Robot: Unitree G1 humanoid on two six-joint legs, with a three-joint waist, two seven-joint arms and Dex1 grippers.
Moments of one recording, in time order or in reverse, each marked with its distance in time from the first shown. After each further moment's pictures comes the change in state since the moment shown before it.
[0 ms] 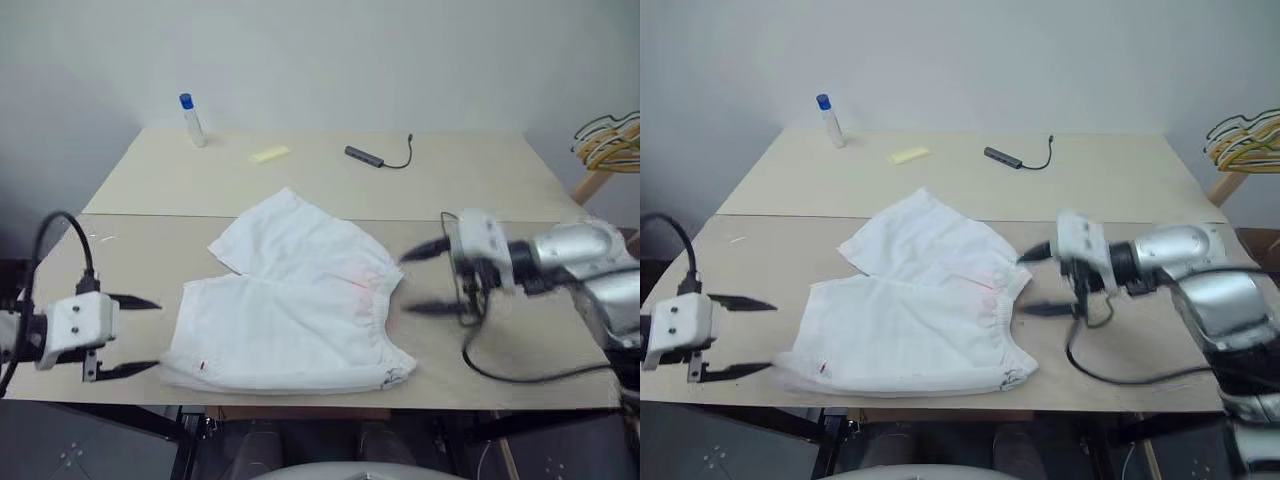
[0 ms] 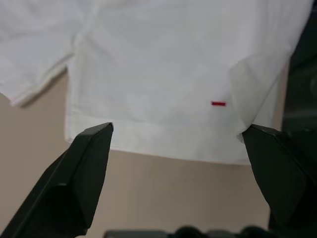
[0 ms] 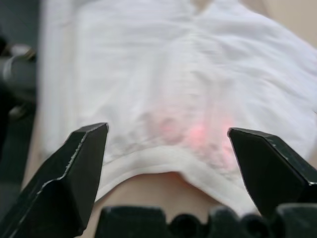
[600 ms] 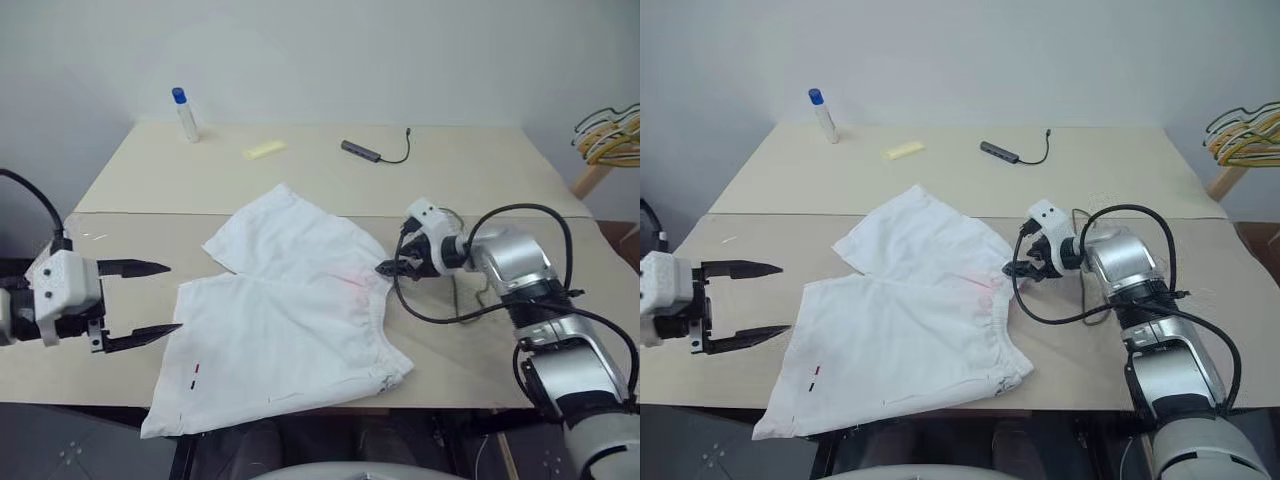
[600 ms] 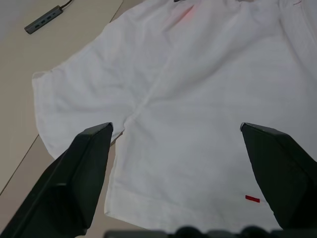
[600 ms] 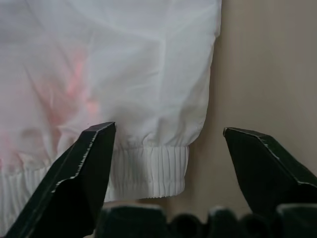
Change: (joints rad) left arm -0.038 -0.058 0.046 -0.081 -0.150 0.134 0.012; right arm -0.200 0.300 0.151 0.608 -0.231 0.181 -0.219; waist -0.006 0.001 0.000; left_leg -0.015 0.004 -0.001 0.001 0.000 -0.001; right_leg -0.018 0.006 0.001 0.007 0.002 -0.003
